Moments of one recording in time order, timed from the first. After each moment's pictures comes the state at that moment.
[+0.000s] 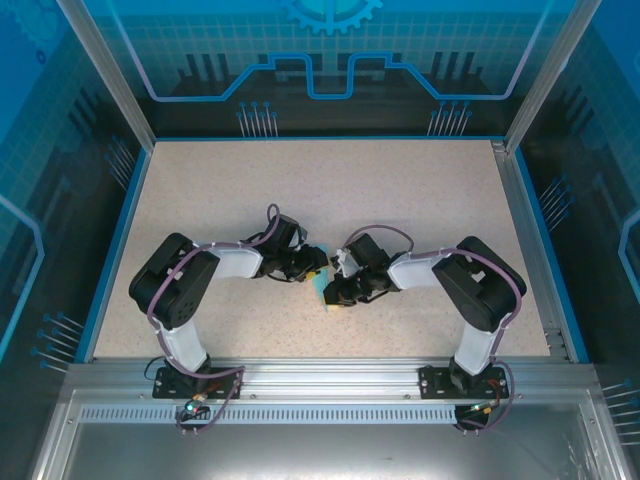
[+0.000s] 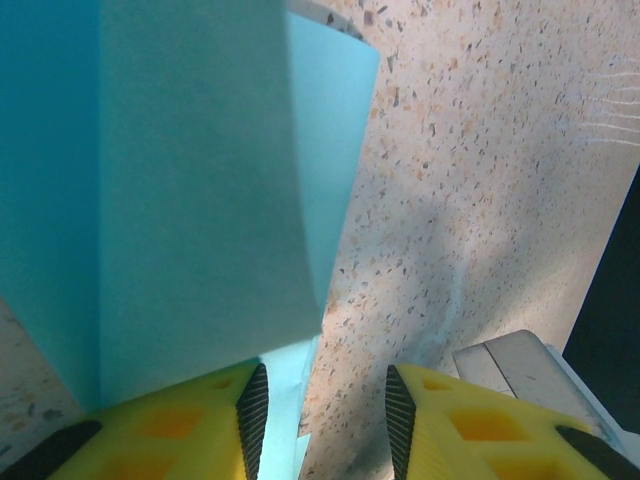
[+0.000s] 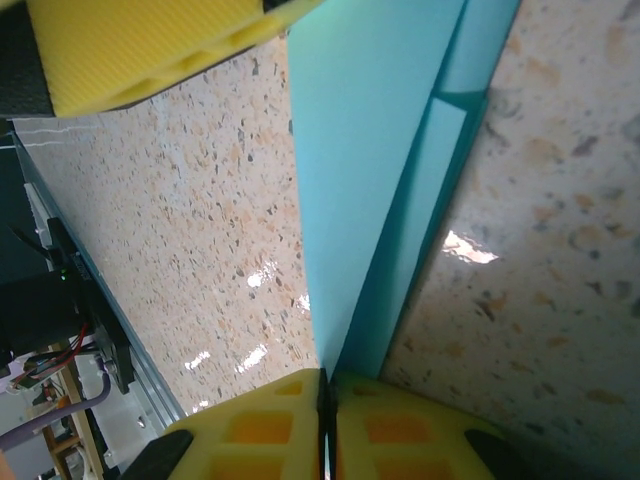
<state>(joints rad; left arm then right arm) -0.49 1.79 0.81 0.07 0.49 -1.01 0.69 1.79 0.77 -0.04 -0.68 0.67</state>
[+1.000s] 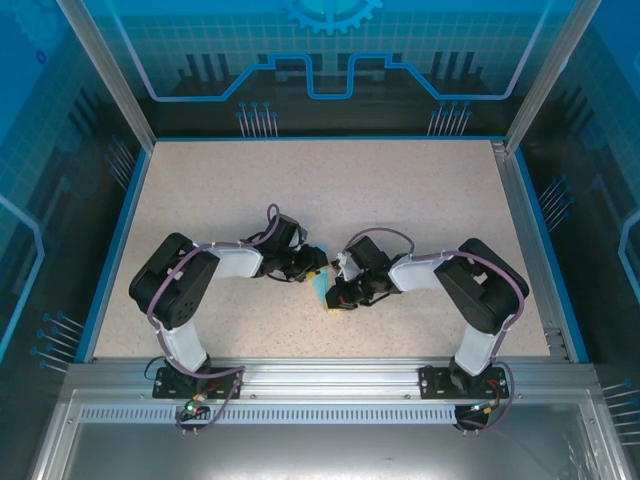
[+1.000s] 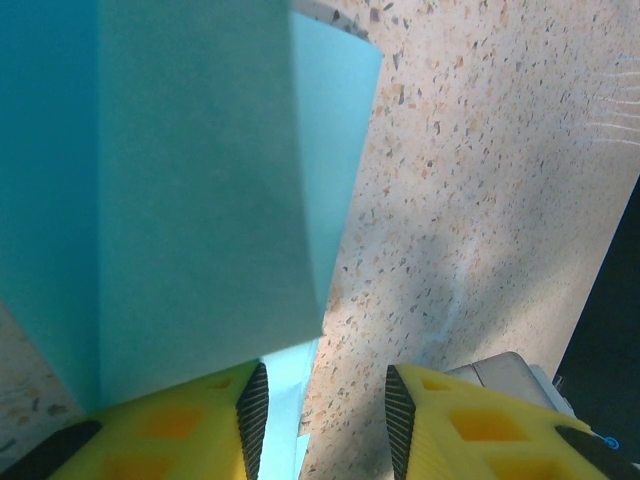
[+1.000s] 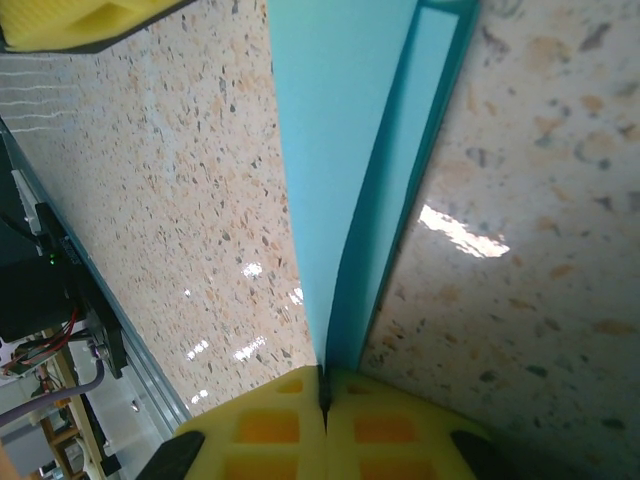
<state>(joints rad) -0.49 1.79 0.82 0.05 0.49 -1.01 0.70 1.77 0.75 -0.08 -0.67 0.66</state>
